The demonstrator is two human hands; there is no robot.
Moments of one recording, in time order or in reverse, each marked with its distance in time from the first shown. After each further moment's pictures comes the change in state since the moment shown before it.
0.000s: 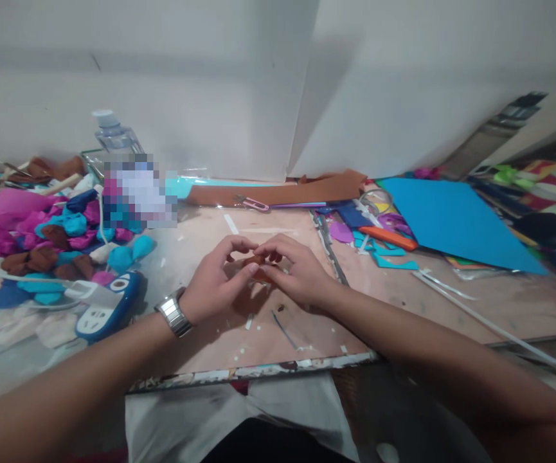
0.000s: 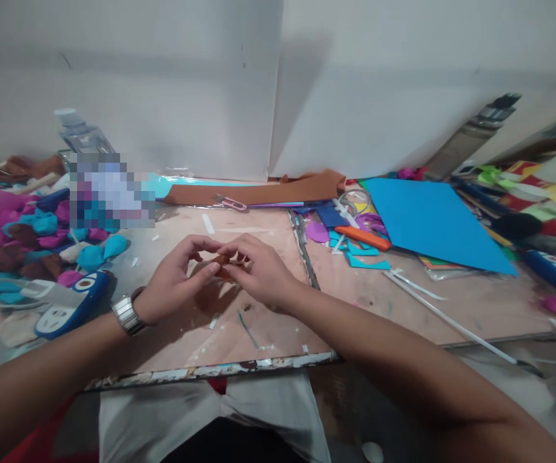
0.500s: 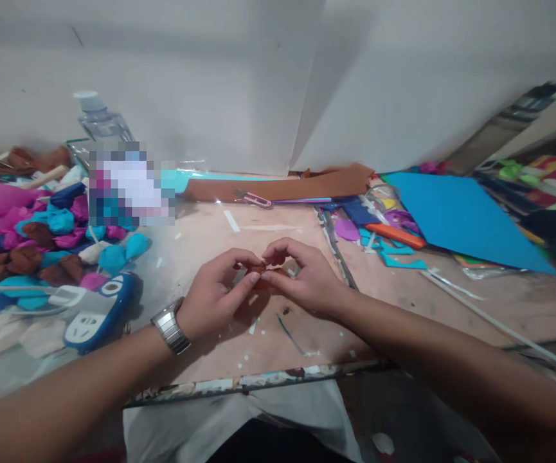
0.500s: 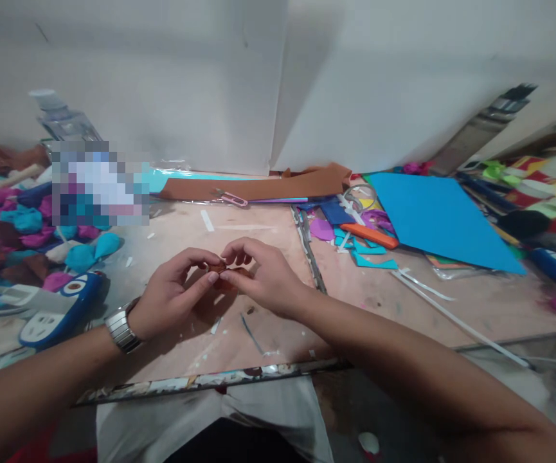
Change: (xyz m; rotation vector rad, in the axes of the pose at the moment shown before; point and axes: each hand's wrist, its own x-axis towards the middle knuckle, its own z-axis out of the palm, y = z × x) left_hand -0.014 -0.003 0.005 -0.162 0.014 -0.003; right_hand -0.006 -0.008 0.002 0.049 0.009 0.138
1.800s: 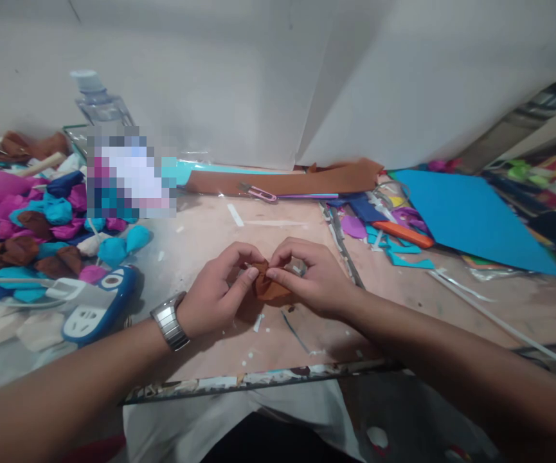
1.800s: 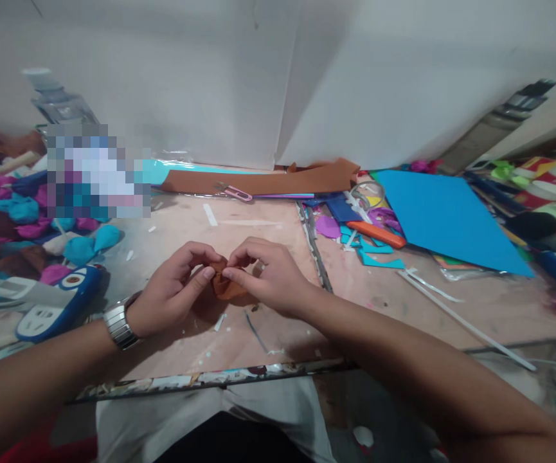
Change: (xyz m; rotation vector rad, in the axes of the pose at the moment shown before) left_hand -0.004 -0.008 -0.005 -0.059 -0.081 0.057; right_hand 0.000 0.000 -0.003 -0.031 -0.028 -0.036
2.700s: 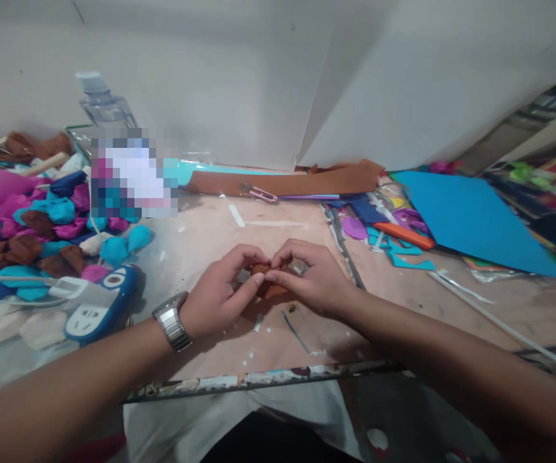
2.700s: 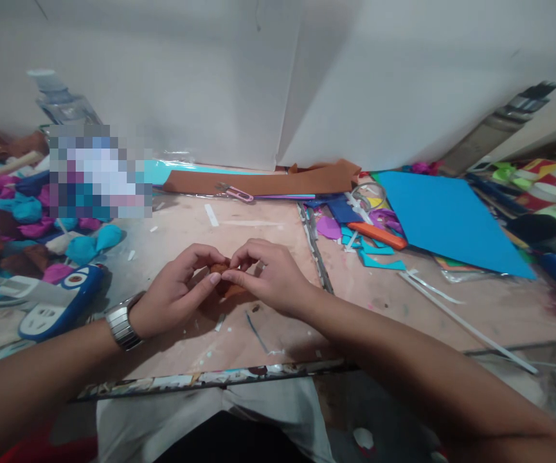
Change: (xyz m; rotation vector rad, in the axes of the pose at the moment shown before) left_hand 0.000 0.001 0.000 0.041 -0.038 0.021; right_hand 0.001 0.002 0.002 -0.020 0.004 0.042
